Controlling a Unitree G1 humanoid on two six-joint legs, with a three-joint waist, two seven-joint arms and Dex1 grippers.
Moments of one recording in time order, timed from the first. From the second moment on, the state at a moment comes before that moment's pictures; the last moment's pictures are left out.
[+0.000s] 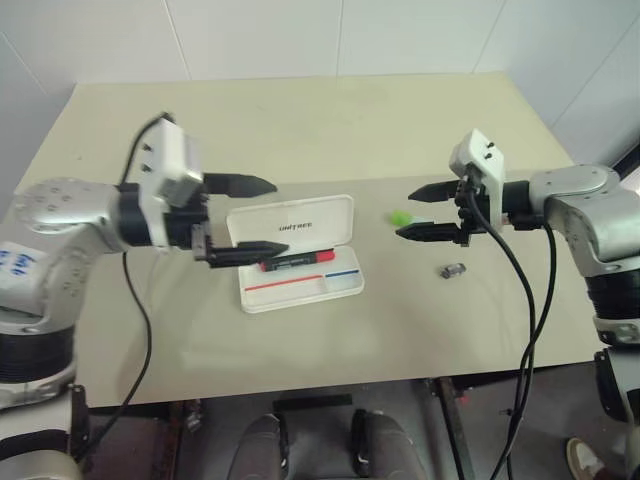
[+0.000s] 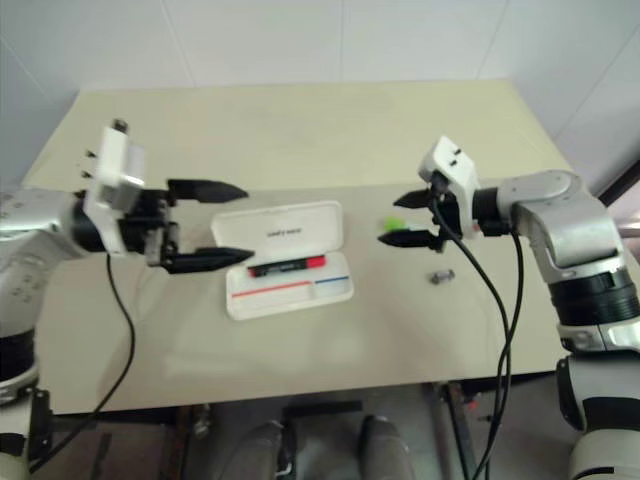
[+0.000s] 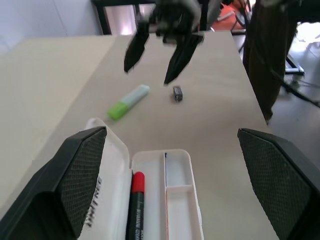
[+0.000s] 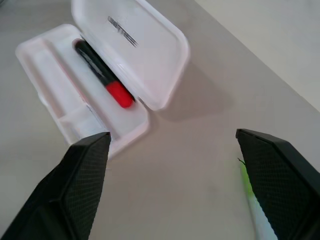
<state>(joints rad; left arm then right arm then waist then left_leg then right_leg) -0.65 0.87 0.19 -0.33 -0.66 0.77 -1.06 -0.91 -0.82 0.20 0.20 0.35 0.66 1.16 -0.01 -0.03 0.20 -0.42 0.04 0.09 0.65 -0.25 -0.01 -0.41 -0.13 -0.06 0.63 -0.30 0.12</state>
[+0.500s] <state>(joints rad) -0.48 1.00 0.28 -0.34 -0.67 0.76 -1.07 -1.19 -0.61 0.31 1.01 -0.02 0.18 1.13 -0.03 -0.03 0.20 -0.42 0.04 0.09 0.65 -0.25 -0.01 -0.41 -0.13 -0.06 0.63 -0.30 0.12</state>
